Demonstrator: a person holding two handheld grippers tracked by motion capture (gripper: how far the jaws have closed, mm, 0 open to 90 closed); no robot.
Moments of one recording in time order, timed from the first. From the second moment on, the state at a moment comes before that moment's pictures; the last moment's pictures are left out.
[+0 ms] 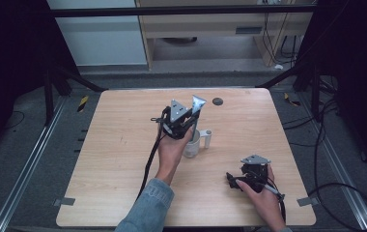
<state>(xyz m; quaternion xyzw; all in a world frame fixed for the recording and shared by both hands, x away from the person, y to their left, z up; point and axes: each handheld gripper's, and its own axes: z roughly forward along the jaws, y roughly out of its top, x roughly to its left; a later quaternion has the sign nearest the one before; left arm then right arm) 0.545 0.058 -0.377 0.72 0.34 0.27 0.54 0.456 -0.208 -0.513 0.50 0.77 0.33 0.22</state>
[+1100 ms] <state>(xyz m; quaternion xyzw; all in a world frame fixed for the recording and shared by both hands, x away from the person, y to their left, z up) 0.546 0.063 -0.405 0.72 0.35 0.27 0.54 0.456 -0.208 -0.513 0.50 0.77 0.33 0.22</state>
